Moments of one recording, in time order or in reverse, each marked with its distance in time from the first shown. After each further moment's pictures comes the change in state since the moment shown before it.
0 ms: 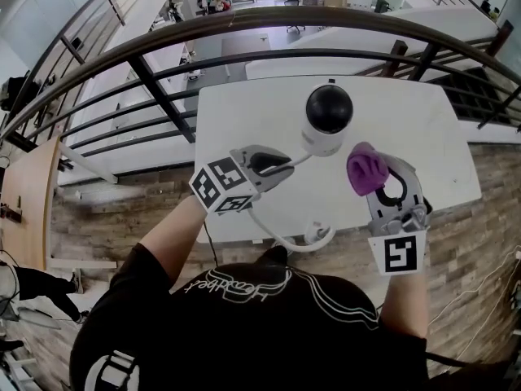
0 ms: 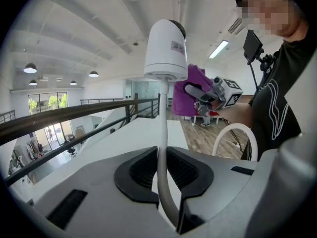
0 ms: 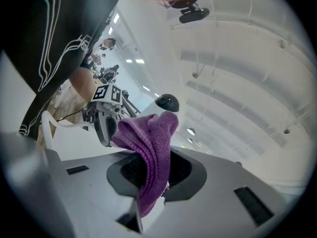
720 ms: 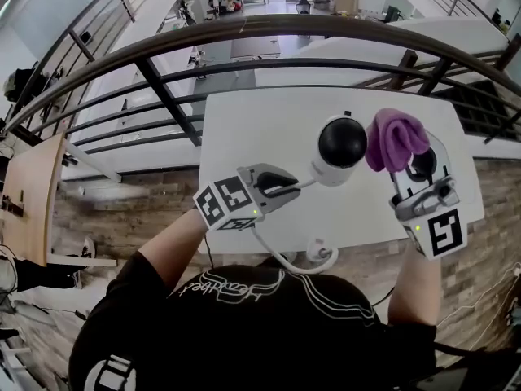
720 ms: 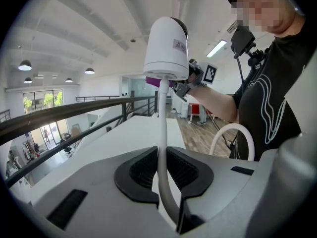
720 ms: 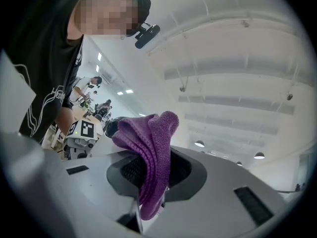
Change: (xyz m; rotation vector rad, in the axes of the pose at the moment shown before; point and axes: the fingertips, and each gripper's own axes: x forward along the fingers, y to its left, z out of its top) left arm 0.004 0.001 0.002 0.008 0.027 -0.049; right arm 0.047 -0.092 0.028 0.331 -0.301 0.020
